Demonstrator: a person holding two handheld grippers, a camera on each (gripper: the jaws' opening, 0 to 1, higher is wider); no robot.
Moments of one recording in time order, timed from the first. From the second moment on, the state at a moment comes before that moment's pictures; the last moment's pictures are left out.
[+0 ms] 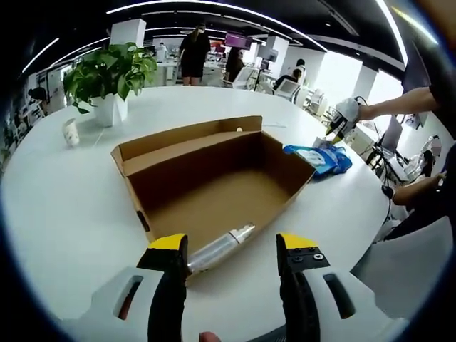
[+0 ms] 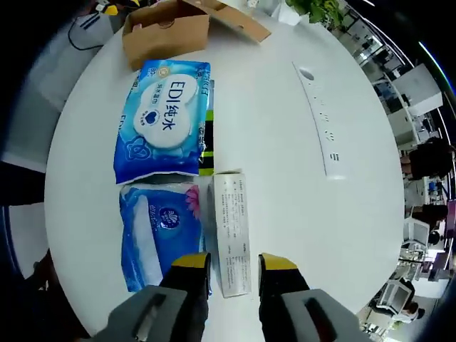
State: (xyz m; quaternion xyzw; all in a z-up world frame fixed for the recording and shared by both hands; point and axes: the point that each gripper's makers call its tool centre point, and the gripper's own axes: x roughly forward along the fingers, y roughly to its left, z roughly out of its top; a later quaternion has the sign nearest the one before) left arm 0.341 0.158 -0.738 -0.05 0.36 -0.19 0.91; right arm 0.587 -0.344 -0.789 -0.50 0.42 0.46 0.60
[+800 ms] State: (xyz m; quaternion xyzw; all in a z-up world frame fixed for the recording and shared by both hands) left arm 0.343 0.139 -0.722 -0.06 0.34 -0.22 0.91; right arm 0.578 -0.308 -0.751 -0.29 0.43 0.37 0.77
